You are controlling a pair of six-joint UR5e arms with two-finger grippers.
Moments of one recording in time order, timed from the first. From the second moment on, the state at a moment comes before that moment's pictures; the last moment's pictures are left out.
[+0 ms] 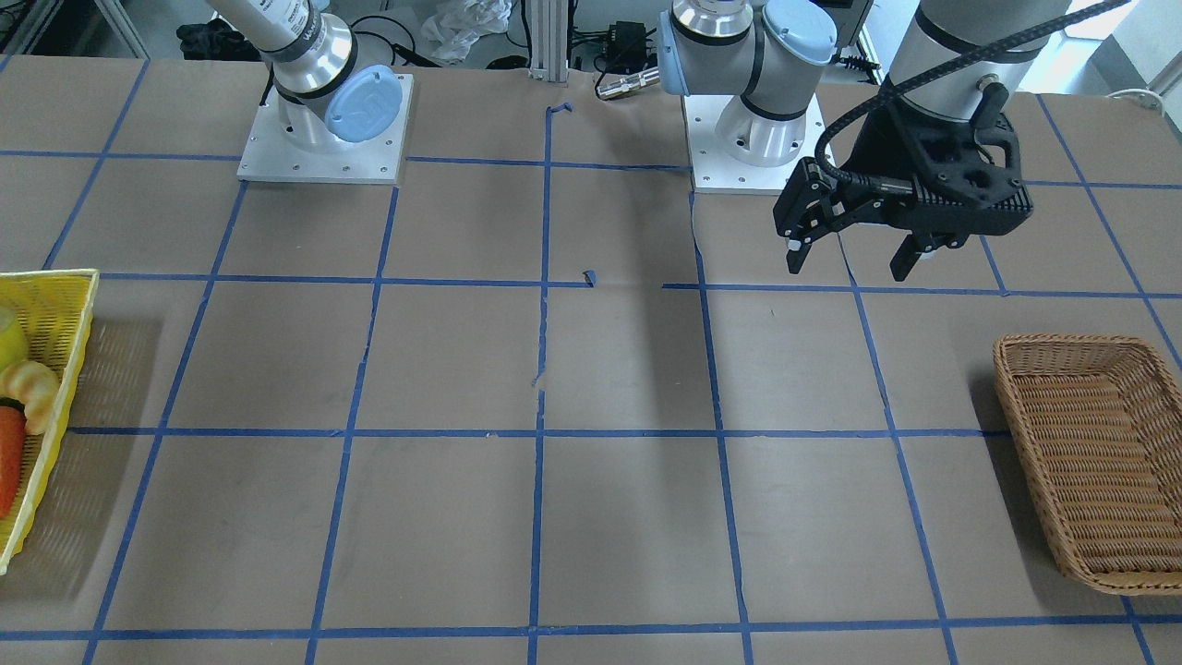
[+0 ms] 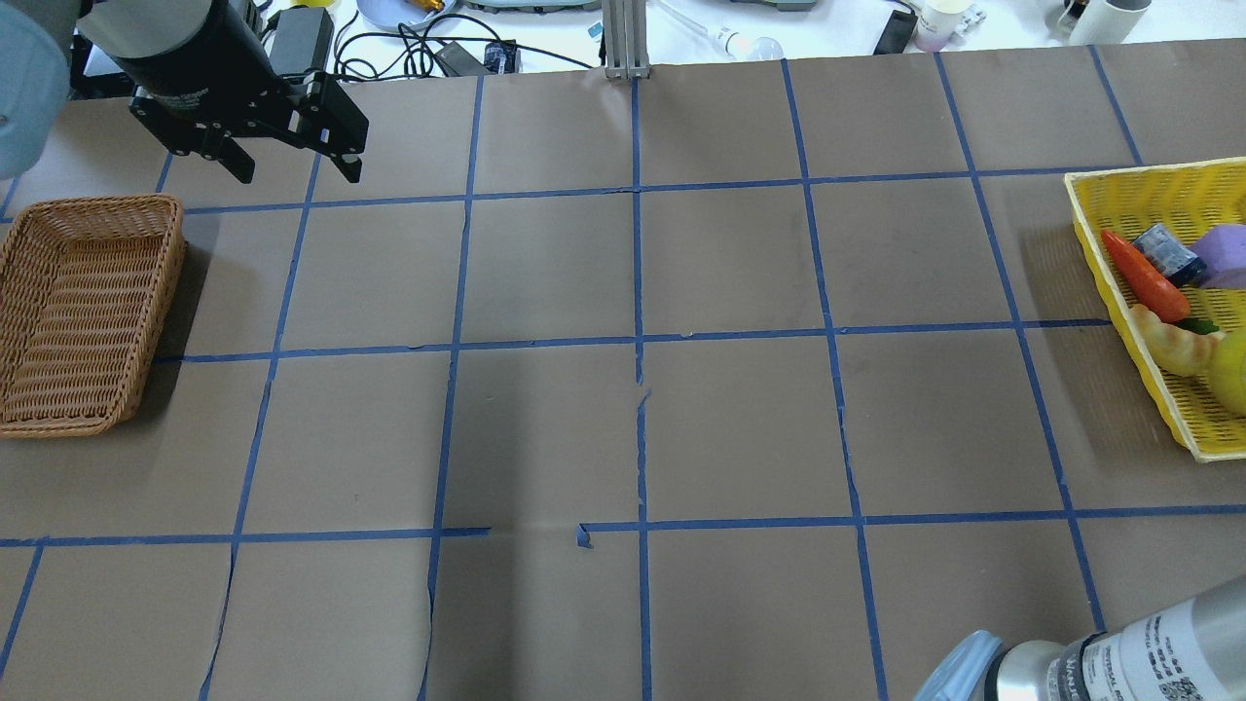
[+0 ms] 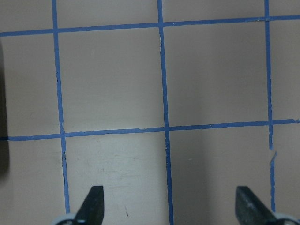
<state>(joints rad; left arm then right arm) -1.52 -1.60 -1.49 -1.50 1.56 0.10 0.71 -1.17 1.73 -2.19 -1.63 -1.57</state>
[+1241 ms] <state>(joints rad) -1.52 -1.60 -1.49 -1.50 1.56 0.10 1.11 -1.44 1.65 -1.82 -1.60 -0.80</state>
